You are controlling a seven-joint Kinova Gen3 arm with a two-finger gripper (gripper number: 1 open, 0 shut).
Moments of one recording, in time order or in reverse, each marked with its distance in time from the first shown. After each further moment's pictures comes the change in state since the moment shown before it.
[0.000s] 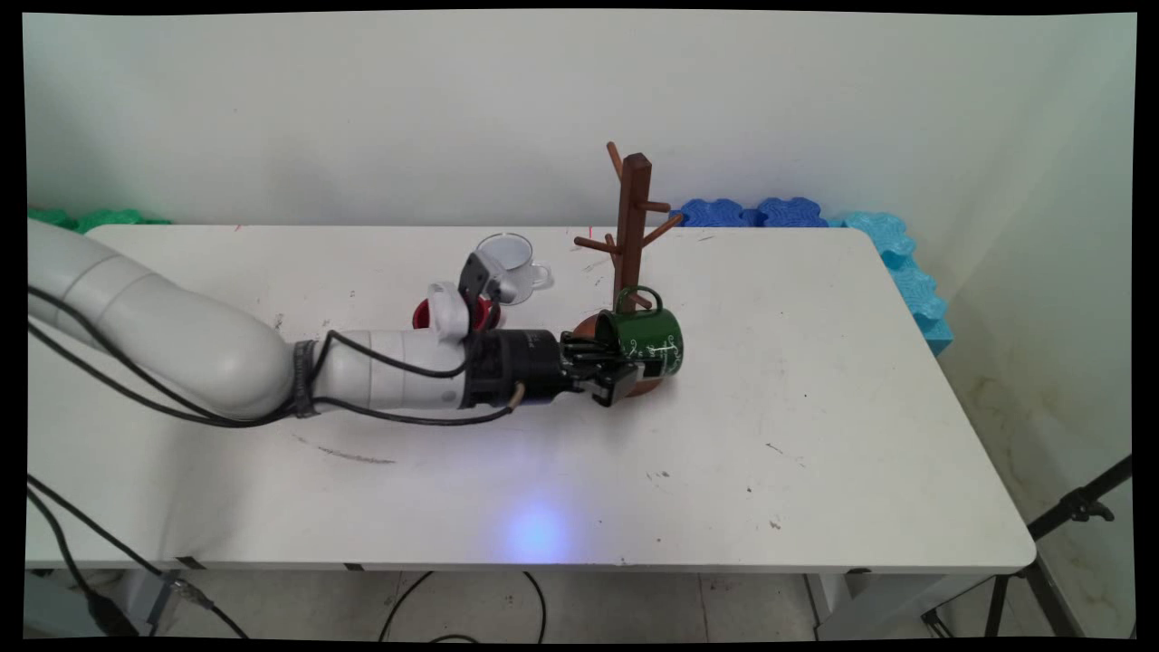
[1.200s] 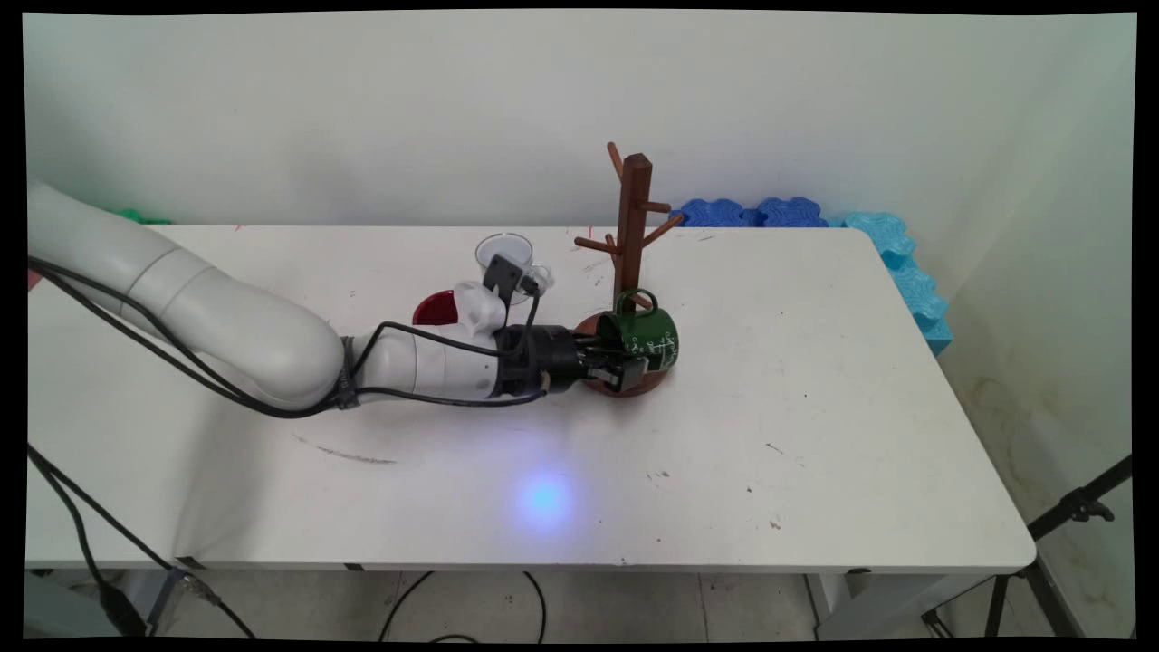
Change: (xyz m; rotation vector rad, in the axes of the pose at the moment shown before) arm -0.005 -0.025 0.036 0.136 -0.051 -0.058
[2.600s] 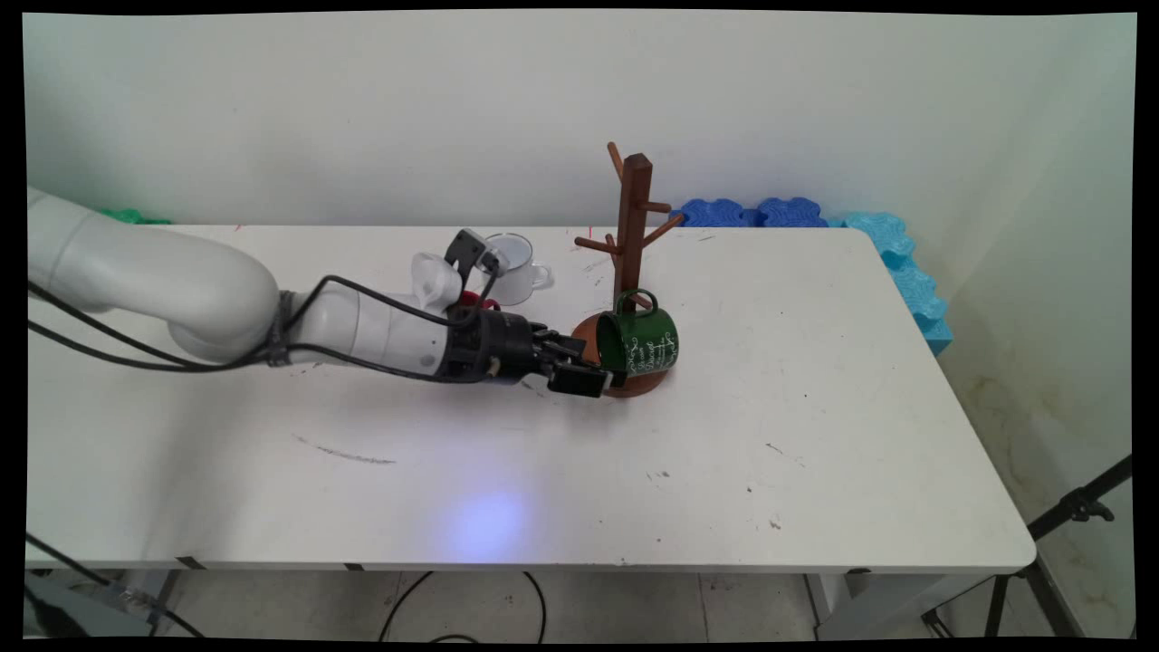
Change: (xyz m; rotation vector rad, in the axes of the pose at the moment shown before) arm 0.030 -0.005 -0.053 -0.003 -0.141 0.019
